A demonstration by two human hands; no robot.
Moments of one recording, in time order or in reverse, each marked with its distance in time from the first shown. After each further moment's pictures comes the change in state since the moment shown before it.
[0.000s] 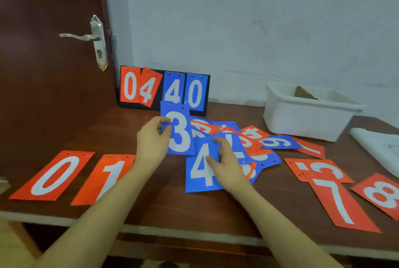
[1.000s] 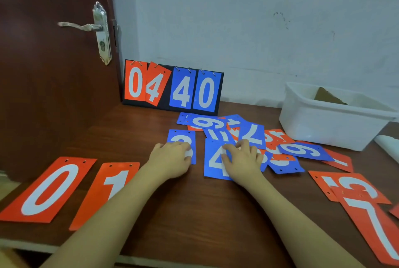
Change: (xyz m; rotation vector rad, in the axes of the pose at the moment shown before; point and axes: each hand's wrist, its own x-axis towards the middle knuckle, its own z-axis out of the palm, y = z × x) left_hand 0.036 -0.049 0.020 0.879 -0.665 0.159; right_hand 0.067 0.020 0.004 -0.941 0.022 0.083
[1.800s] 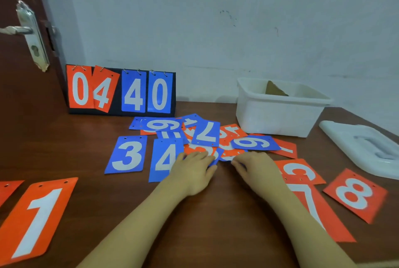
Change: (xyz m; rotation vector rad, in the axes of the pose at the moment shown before) left_hand 0.017 0.149 0.036 -0.024 -0.081 0.301; right_hand -0.046 0.121 -0.064 -0.115 0.115 -0.140
